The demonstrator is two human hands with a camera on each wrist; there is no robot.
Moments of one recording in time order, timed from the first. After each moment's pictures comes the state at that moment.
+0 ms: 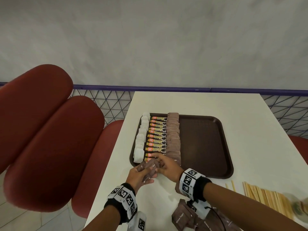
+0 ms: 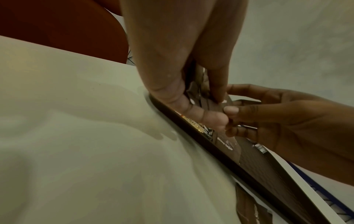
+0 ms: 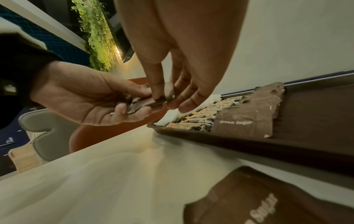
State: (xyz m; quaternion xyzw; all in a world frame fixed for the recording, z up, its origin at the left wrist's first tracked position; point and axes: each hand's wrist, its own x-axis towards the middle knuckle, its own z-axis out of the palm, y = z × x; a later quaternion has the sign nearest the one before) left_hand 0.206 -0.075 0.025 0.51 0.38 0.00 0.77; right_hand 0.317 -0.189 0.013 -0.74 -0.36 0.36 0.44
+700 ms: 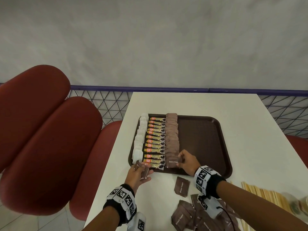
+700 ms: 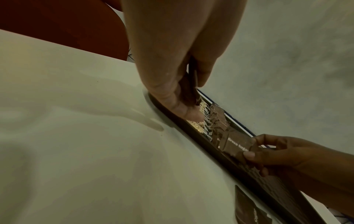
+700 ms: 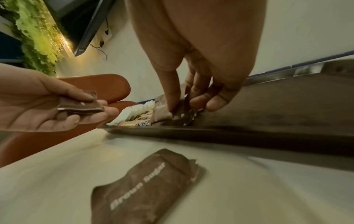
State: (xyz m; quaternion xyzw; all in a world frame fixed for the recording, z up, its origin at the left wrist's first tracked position) left_hand 0.211 -0.071 0.025 0.52 0.41 0.03 0.75; right_hand 0.358 -0.236 0.014 -0.87 -0.19 0.28 0.35
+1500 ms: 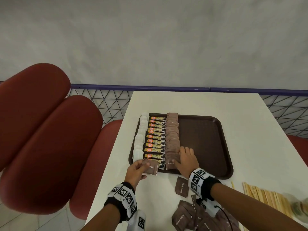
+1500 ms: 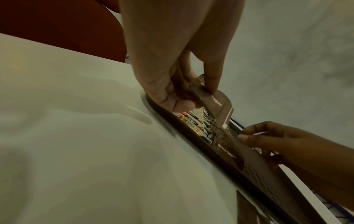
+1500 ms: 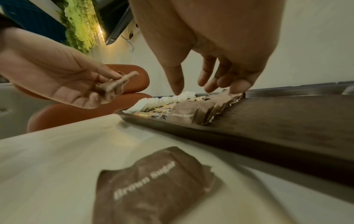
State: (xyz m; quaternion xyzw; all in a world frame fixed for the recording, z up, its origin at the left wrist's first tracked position) left_hand 0.216 -0.066 0.019 0.58 0.40 0.05 0.71; right_hand 0.351 -0.220 0.009 -0.94 -0.28 0.11 0.18
